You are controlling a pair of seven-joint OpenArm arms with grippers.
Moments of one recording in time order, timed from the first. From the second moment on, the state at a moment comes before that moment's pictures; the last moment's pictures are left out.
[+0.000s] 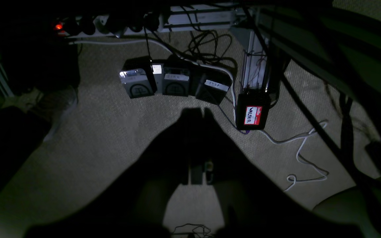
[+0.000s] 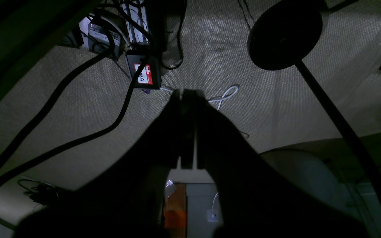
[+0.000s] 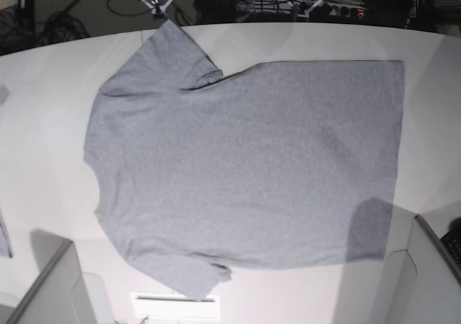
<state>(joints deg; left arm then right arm) 2.1 -2.7 1.3 1.9 0.3 0.5 -0.3 -1.6 0.4 -0.5 2.1 -1.6 0.2 -6.8</state>
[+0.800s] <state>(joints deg) 26.9 -7.1 1.1 37.1 0.1 0.8 -1.2 -25.9 8.4 -0.4 37.2 10.8 0.4 -7.5</state>
